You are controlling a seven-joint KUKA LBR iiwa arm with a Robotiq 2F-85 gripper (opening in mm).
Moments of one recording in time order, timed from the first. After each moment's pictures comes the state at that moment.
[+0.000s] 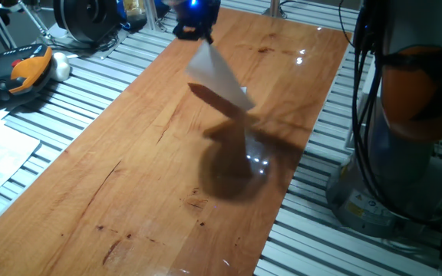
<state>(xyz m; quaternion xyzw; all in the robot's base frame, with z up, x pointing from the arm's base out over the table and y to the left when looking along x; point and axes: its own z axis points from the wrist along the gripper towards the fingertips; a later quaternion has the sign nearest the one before) 0.473 -0.062 0.259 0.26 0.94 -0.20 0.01</state>
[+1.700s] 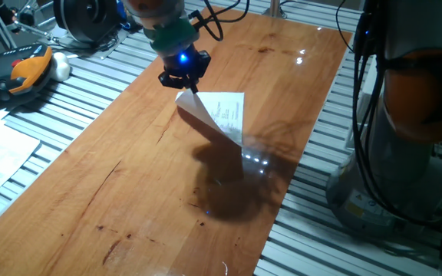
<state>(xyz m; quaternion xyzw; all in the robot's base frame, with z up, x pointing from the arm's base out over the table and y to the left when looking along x) 0.467 0.012 0.191 0.30 0.94 -0.13 0.03</state>
